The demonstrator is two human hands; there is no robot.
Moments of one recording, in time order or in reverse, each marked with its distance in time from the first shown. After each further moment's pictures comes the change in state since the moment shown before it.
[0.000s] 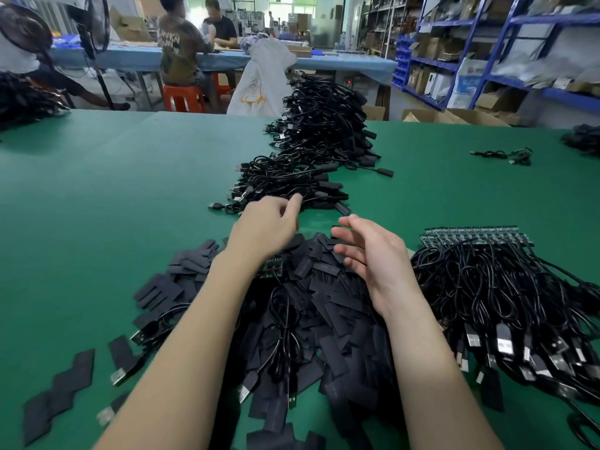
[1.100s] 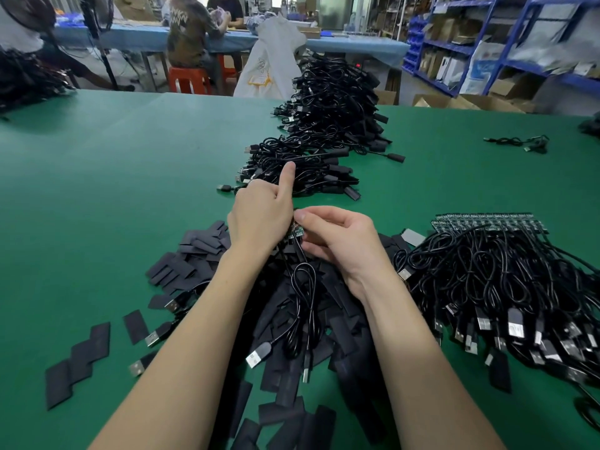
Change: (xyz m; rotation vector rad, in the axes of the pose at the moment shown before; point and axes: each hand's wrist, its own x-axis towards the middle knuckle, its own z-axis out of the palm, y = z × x) left_hand -0.015 -0.001 -0.002 -0.110 0.286 -0.131; right_hand -0.012 0.011 0.039 -0.078 -0.237 0.009
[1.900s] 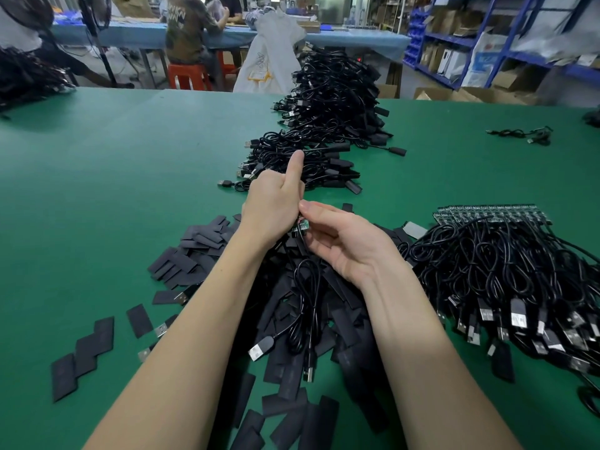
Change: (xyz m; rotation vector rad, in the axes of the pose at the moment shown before) left_hand -0.005 0.014 -0.010 -0.261 -0.215 0.074; right_hand -0.002 -0.008 0.005 0.311 -0.063 0.252
